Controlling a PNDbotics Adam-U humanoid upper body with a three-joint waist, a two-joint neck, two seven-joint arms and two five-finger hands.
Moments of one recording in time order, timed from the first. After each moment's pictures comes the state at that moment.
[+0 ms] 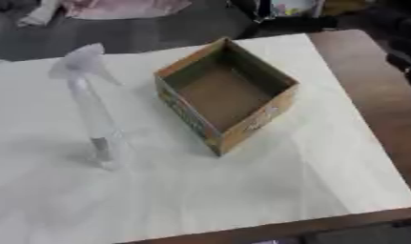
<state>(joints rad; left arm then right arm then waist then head) -0.74 1.23 -0.21 -1.99 0.27 -0.15 -0.70 -0.18 -0.50 -0.33 -1.85 -0.50 -0.07 0.39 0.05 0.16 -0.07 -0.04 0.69</state>
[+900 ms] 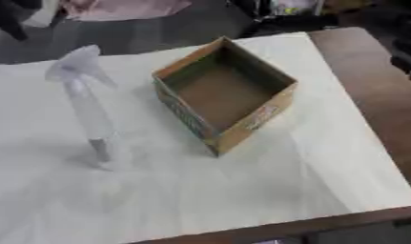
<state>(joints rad) -0.86 1.12 -0.33 -1.99 0.15 0.08 -0.65 -0.20 -0.50 -0.31 -1.85 -0.50 -0.06 0.41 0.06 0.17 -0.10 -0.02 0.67</state>
